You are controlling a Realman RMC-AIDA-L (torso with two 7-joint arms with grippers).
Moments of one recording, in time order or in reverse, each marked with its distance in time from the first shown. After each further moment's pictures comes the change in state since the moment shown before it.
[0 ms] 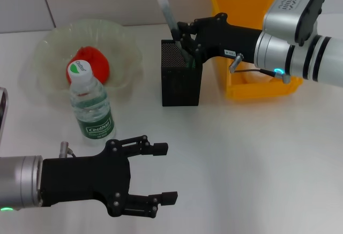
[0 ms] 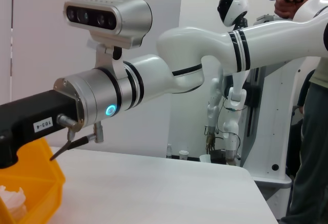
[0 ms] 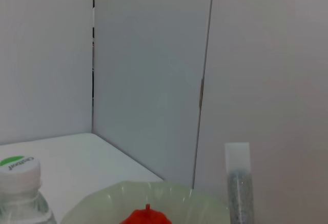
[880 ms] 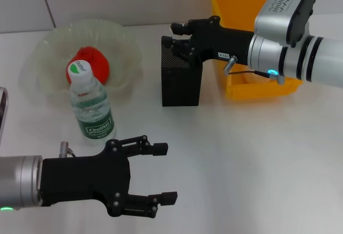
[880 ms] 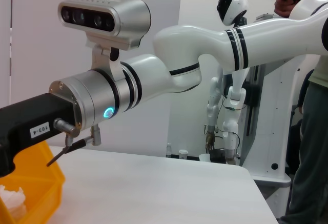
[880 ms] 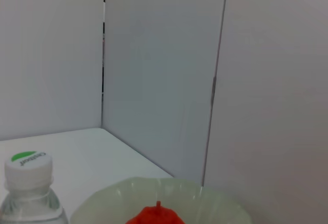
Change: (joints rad) left arm -0.002 0.002 0.001 0.000 0.000 0.000 0.000; right arm 0.022 -0.002 -0.022 0.019 0.000 0.006 0.000
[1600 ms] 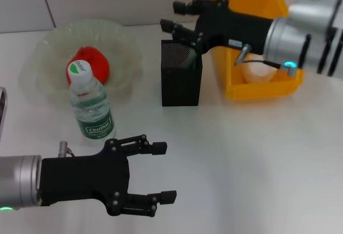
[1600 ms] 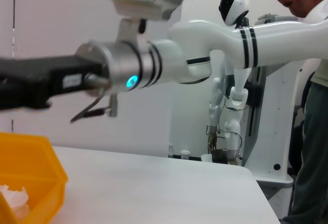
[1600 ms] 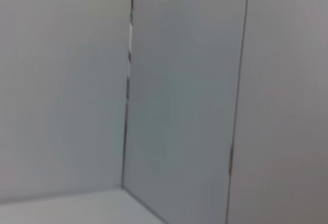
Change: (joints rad) left arm 0.001 0.000 -0.003 0.000 0.000 -0.002 0.000; right arm -0.095 -0.002 0.033 -0.156 0.060 -0.146 -0.006
